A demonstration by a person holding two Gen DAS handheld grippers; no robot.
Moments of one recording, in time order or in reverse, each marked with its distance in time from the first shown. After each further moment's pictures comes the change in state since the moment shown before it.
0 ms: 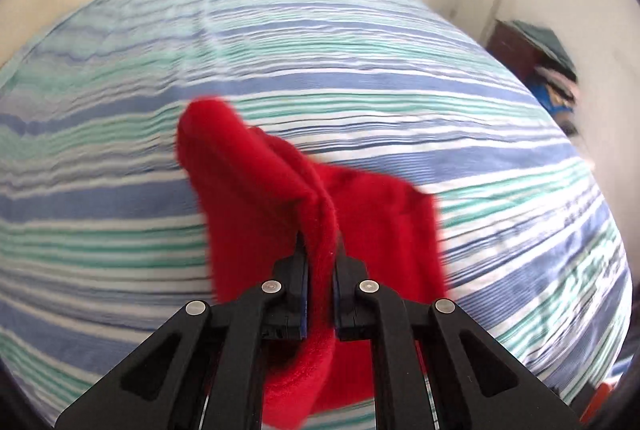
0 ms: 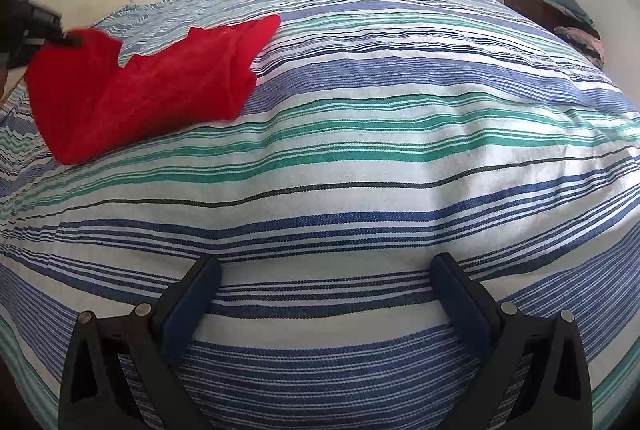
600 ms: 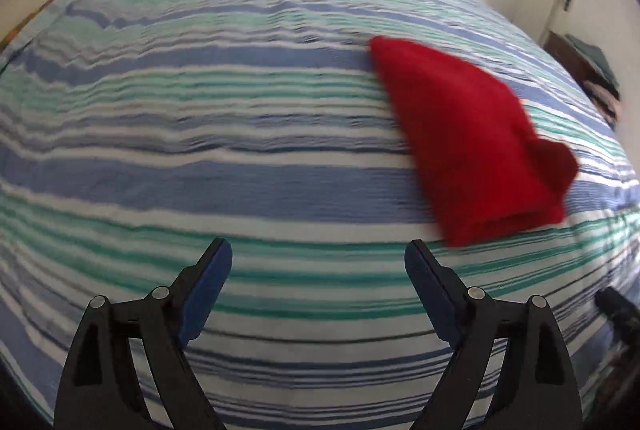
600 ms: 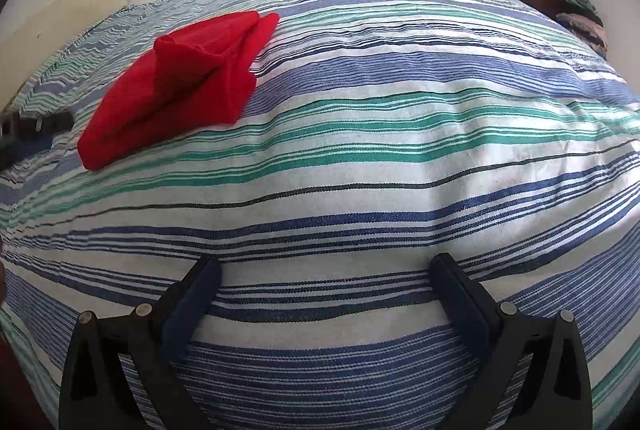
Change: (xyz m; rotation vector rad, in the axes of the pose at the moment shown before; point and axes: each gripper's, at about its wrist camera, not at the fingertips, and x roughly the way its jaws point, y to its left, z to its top) left arm -0.031 0.142 -0.180 -0.217 0.027 0.184; right arm -0.011 -0.007 0.018 0.082 0.061 0.054
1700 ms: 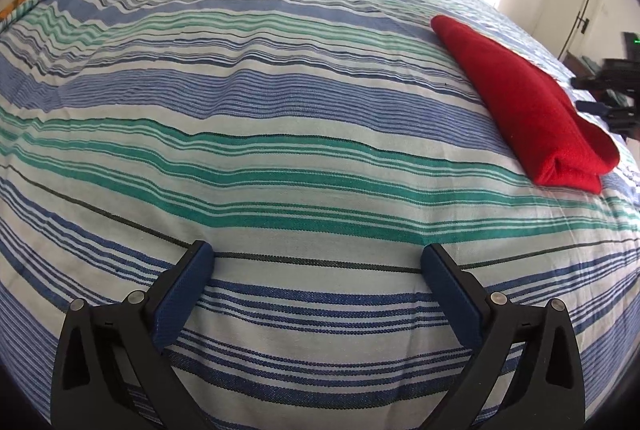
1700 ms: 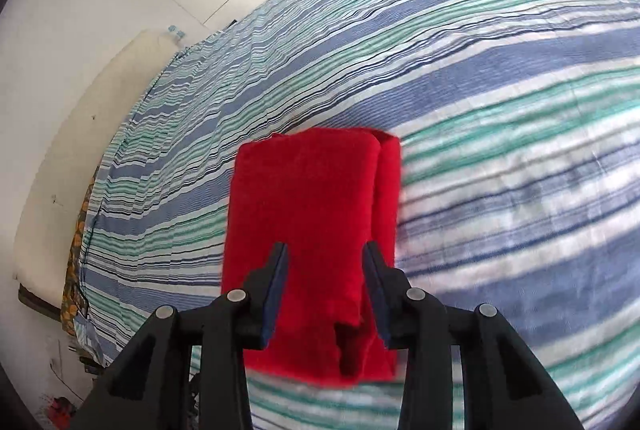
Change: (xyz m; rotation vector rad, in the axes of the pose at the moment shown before) left arm 0.020 0.035 -0.061 -0.059 -0.043 -0.012; right arm 0.092 0.058 0.203 0.091 0.112 0.381
